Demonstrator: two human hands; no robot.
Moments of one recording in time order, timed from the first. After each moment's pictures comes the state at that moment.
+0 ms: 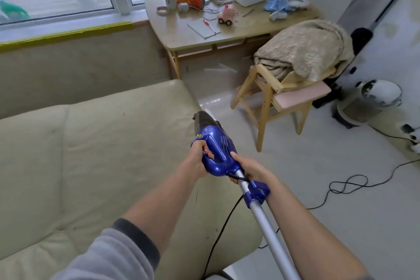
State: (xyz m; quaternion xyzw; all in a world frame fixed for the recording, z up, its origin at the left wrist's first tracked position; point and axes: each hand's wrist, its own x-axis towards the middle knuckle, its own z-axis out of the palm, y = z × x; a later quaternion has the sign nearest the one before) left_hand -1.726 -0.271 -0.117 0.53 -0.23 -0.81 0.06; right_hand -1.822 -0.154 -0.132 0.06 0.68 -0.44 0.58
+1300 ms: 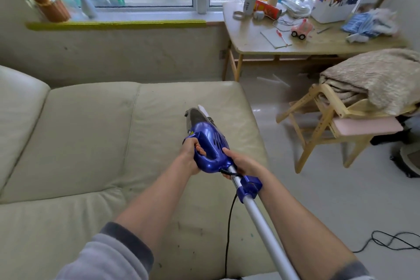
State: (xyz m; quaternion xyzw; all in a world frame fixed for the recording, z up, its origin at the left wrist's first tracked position) left_hand -1.558 -0.358 -0.113 0.56 -0.13 -0.79 0.22; right_hand -1.684 -0.276 -0.118 -0.06 0.66 -0.35 0.66
